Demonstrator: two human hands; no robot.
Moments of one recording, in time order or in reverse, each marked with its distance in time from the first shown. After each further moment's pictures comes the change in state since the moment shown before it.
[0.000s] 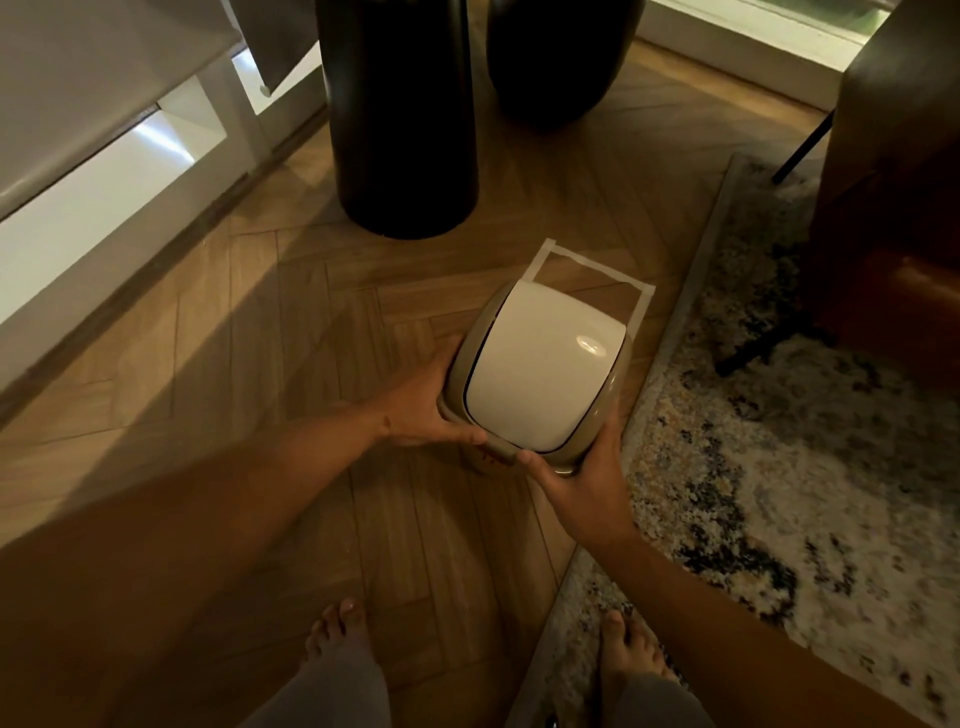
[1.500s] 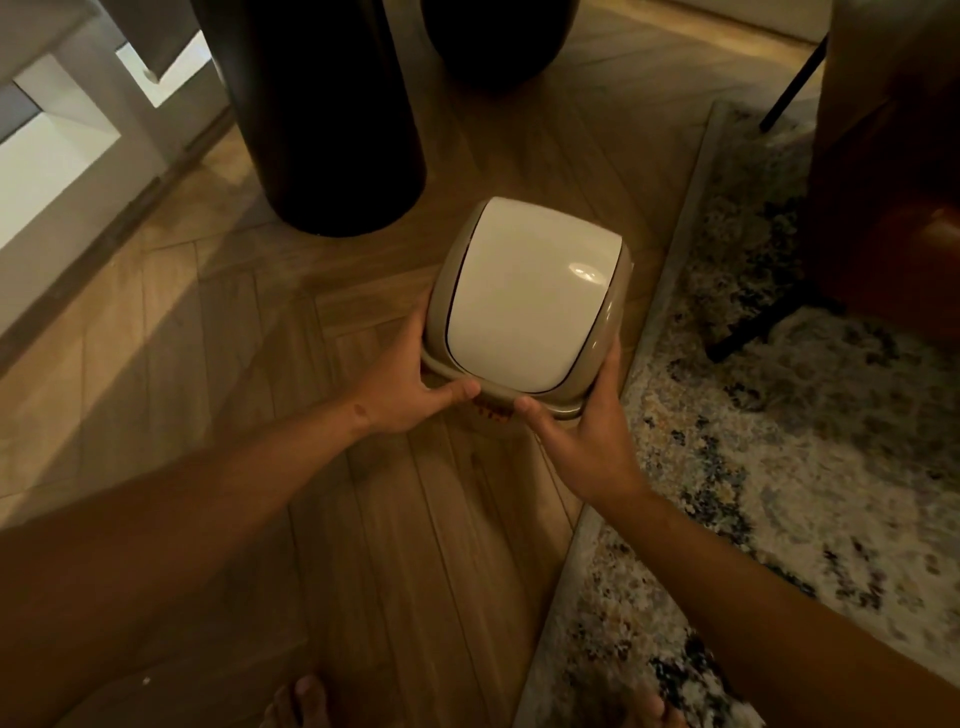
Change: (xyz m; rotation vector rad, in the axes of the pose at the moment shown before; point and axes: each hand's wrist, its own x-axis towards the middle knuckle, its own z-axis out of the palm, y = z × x) left_hand 0.099 0.013 0.024 -0.162 0.195 0.053; right_hand 0.105 0.037 -0.032 0.072 0.044 -0.068
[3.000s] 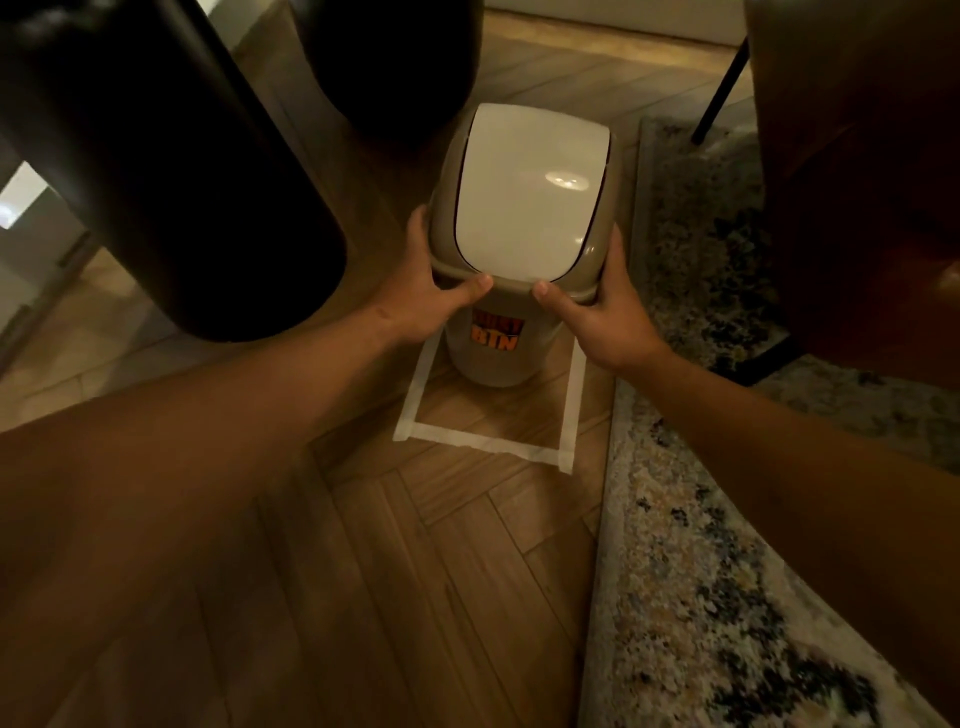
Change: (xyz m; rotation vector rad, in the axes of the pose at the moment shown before) left_hand 0.268 0.030 0.002 0.010 0.015 -0.011; right_hand 0.253 0.026 -0.068 0.013 0.035 -0.049
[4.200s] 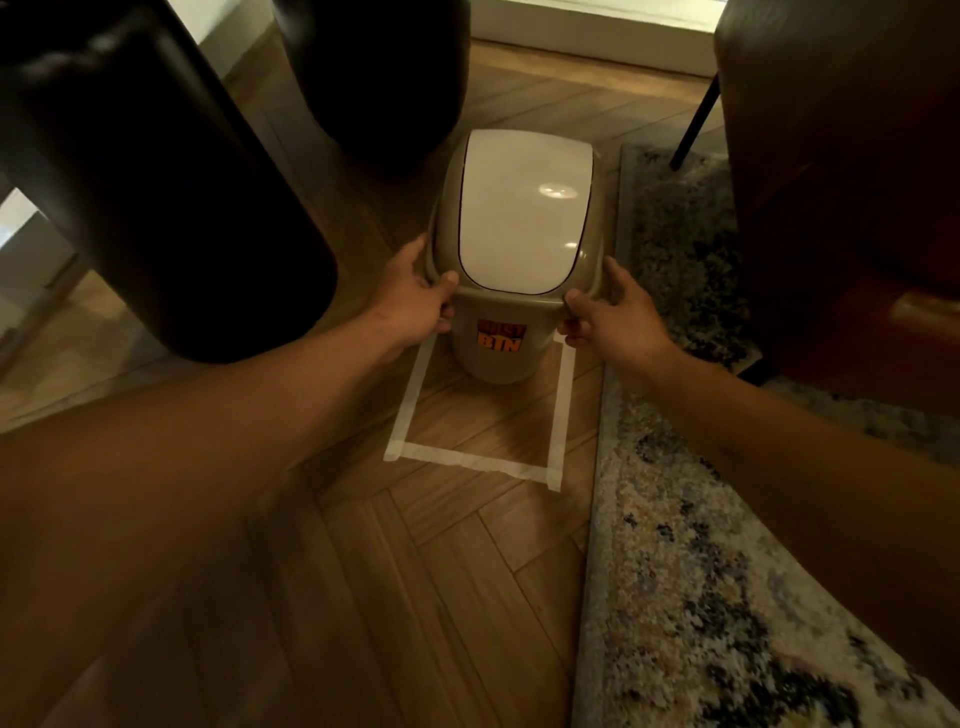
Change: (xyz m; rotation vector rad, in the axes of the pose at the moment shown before) left_hand 0.013 0.023 0.002 -0.202 0.110 -0.290; right_hand 0.014 -0.014 -0.021 0.232 0.126 0.453
